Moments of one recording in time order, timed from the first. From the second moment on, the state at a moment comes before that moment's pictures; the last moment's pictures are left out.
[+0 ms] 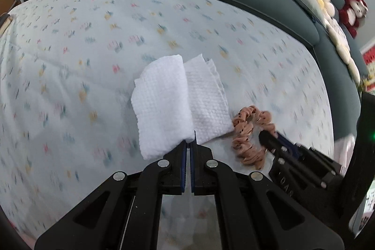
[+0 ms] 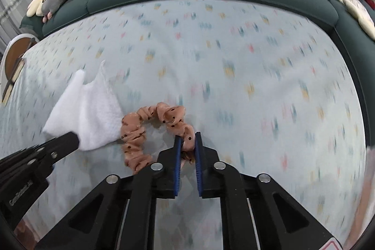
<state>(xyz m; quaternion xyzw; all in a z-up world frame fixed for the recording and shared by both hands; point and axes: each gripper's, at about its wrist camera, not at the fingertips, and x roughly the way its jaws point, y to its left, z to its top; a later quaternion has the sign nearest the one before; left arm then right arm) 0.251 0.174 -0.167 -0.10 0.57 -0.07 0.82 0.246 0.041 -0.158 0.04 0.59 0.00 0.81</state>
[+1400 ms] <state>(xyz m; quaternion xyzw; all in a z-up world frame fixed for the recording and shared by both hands) 0.072 -0.120 -0.028 0.06 0.46 -0.32 0.83 -0.016 -0.230 -0.001 0.20 0.42 -0.20 0.86</state>
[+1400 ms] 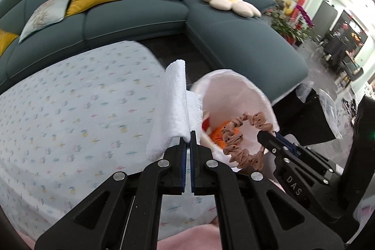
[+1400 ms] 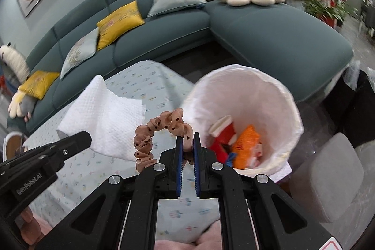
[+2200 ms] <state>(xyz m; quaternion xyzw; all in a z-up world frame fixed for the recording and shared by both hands) 0.087 -0.207 -0.057 0.06 0.48 -0.34 0.80 -0.035 -0.309 -0.030 0.26 0.41 -0.25 0.84</state>
